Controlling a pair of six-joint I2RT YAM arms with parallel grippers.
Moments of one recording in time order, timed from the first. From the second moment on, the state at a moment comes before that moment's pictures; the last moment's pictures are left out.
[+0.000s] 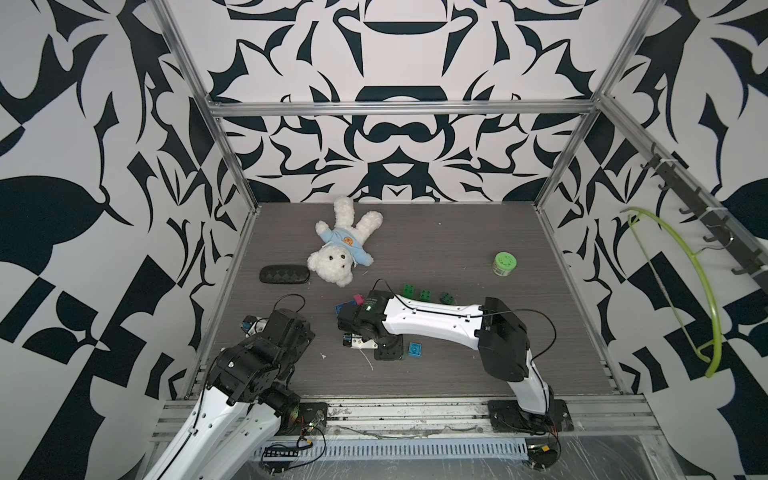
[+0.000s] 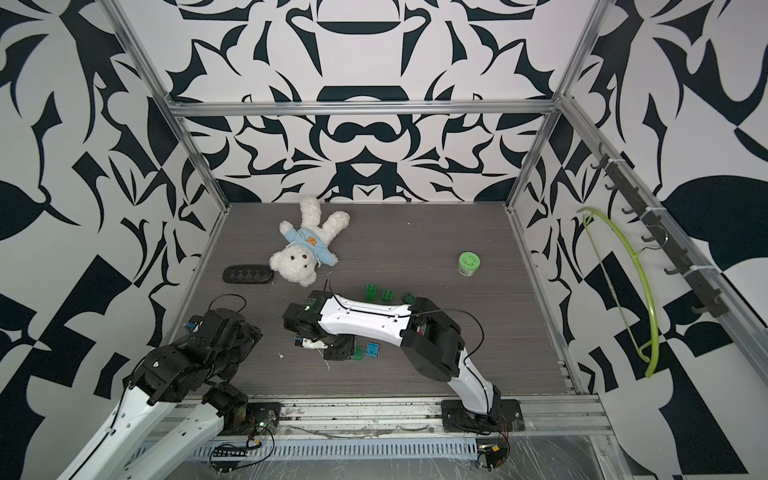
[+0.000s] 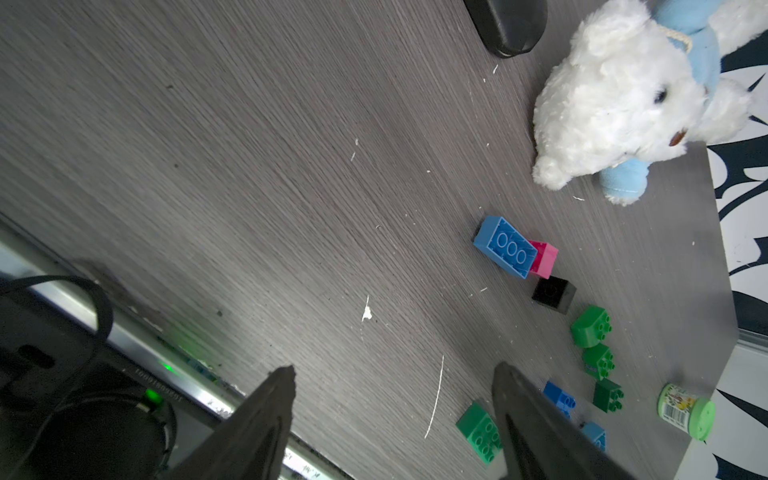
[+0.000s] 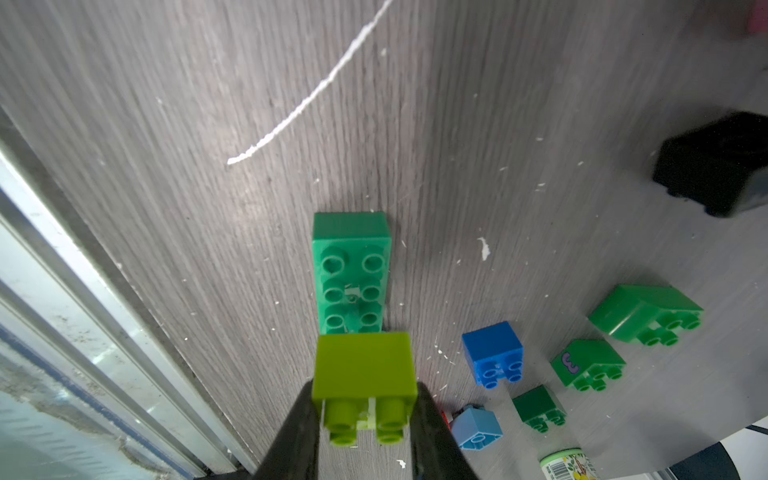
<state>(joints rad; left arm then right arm) -0.55 0.54 0.71 -1.23 -0.27 -1.38 1.21 2.11 1.77 -1.36 0.16 -0.30</state>
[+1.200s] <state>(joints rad) -0.55 0.54 0.71 -1.23 -0.27 -1.38 1.21 2.18 1.78 -1.36 0.15 -0.29</state>
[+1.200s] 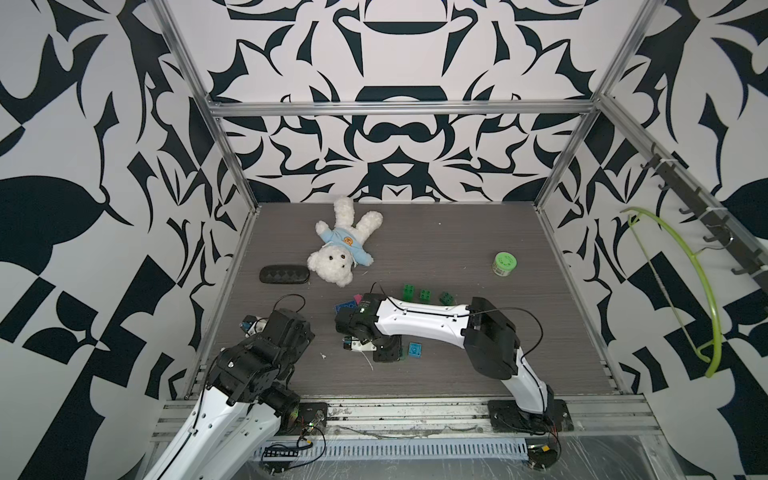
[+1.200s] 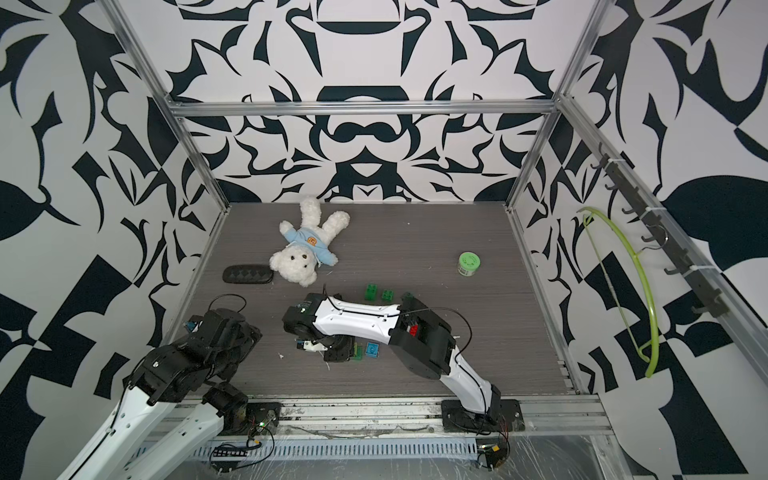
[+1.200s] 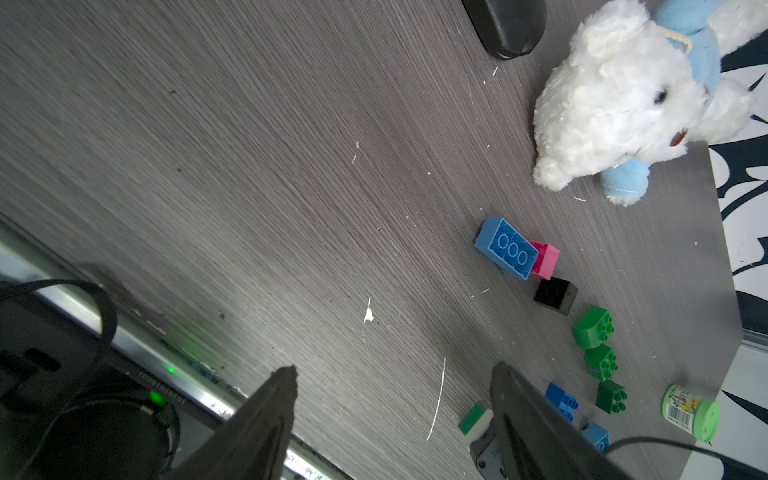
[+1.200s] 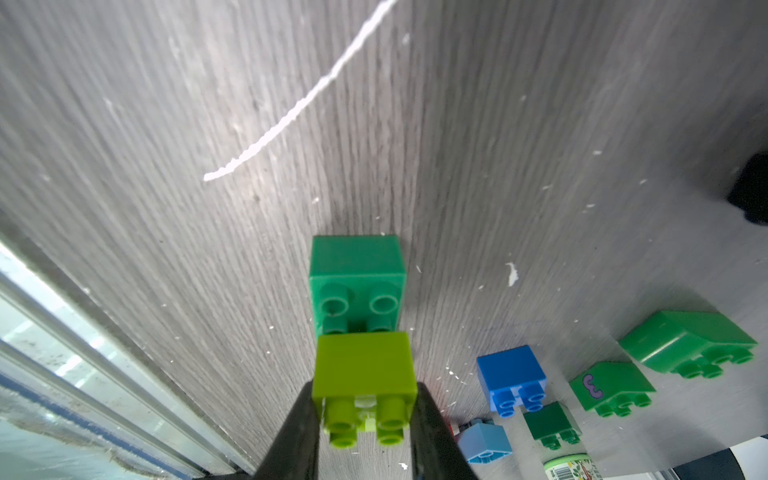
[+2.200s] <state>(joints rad) -0.55 0.56 0.71 -1.23 -0.27 -1.37 1.21 2.11 1.65 -1.22 0.15 -0.25</state>
